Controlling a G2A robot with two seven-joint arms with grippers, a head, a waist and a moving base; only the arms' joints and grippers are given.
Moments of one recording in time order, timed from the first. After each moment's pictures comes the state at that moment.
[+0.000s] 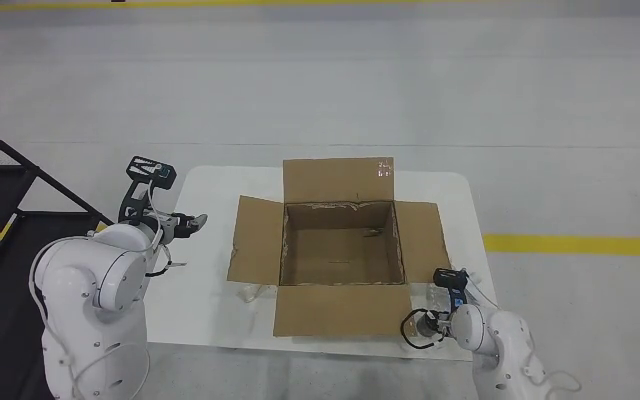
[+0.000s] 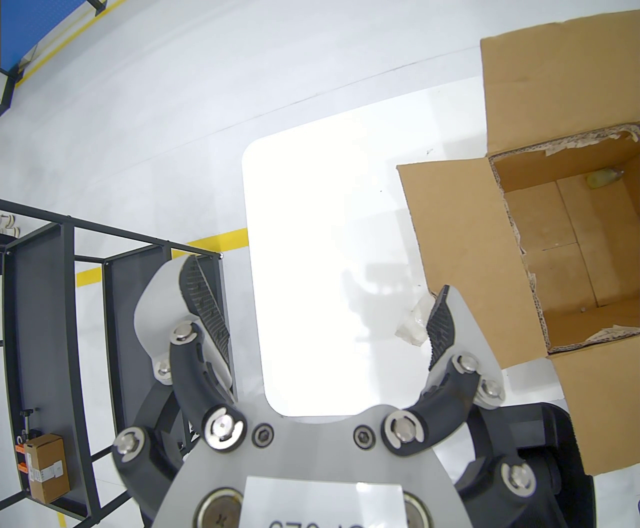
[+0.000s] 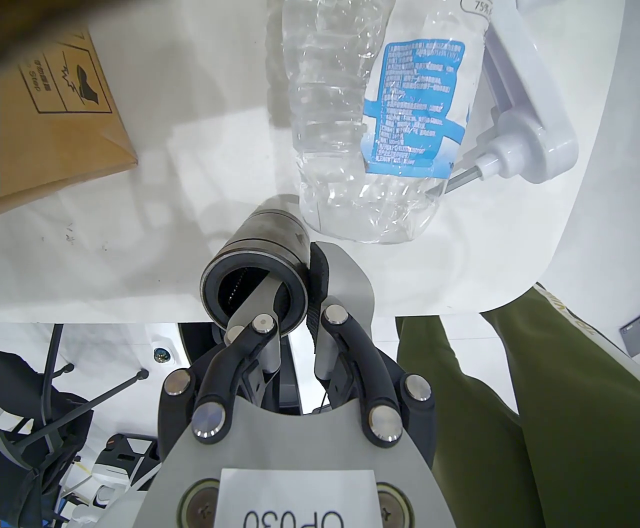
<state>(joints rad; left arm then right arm) 1.21 -1.33 -1.73 -2.05 1.37 -0.32 -1.31 -1.55 -1.39 1.51 -1.78 -1.35 0.26 1.32</state>
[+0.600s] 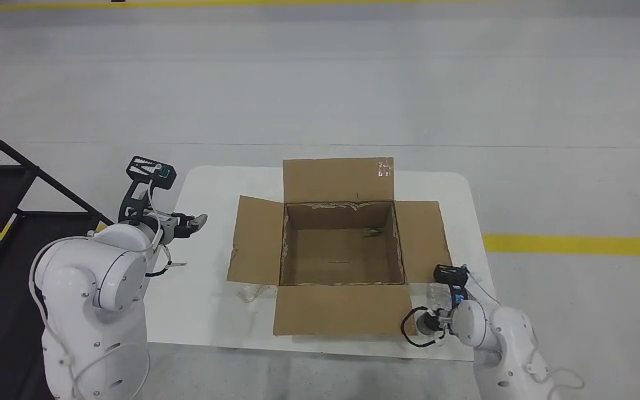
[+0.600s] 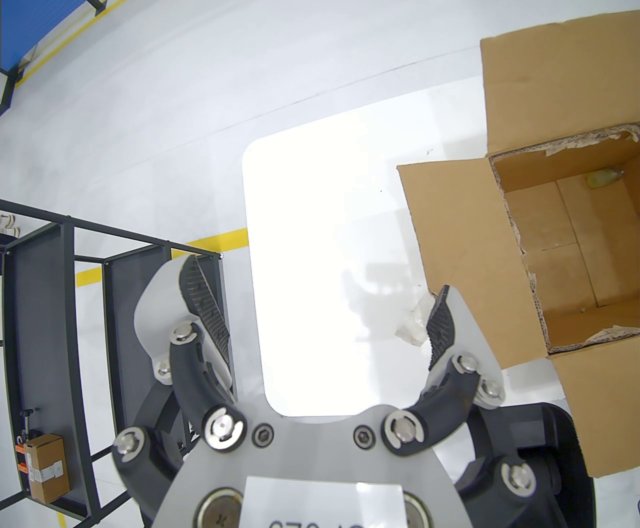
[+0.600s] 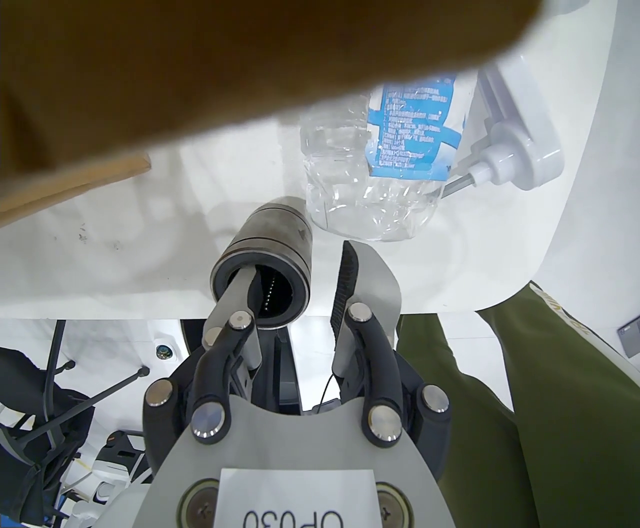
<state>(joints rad) 1.21 -1.33 -1.73 -2.05 1.37 -0.32 -1.31 -1.54 -1.38 1.51 -1.82 -1.35 0.26 1.37</state>
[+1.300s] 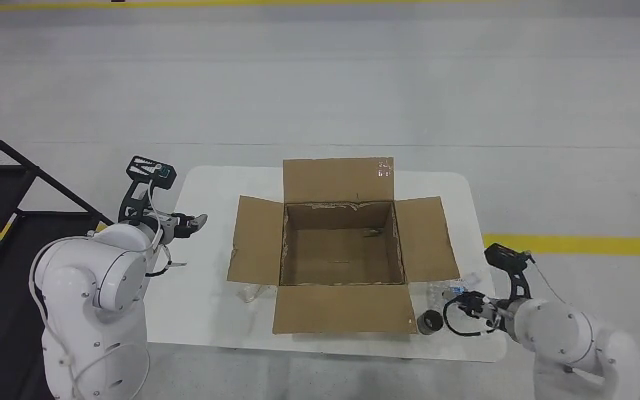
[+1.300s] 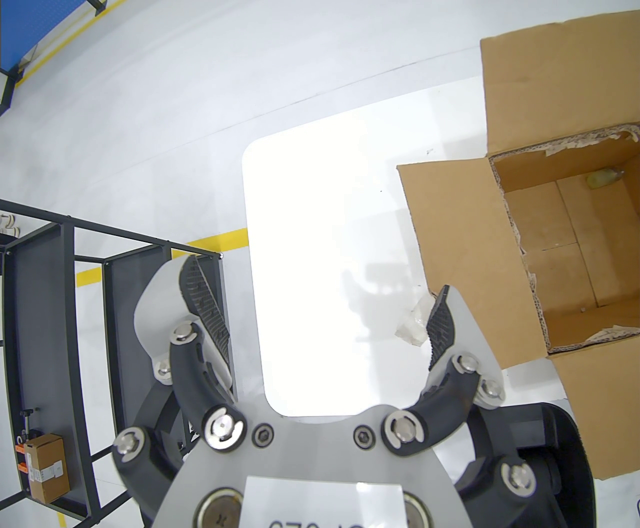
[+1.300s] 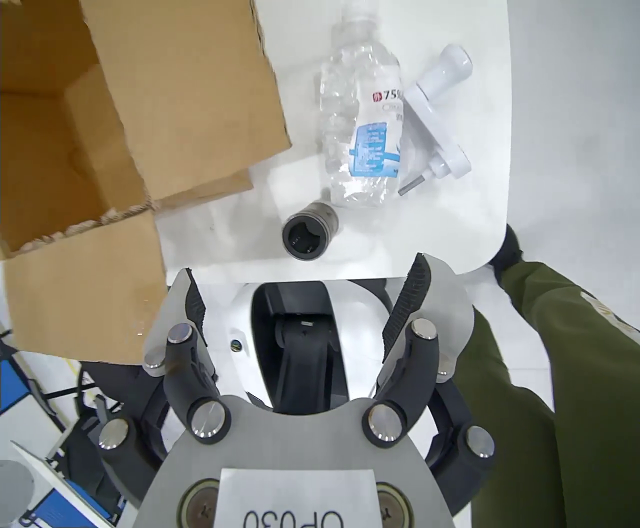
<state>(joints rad) 1.21 -1.33 -1.73 -2.05 1.37 -0.32 -1.31 -1.61 -1.37 1.82 -2.20 -1.02 0.33 1.49</state>
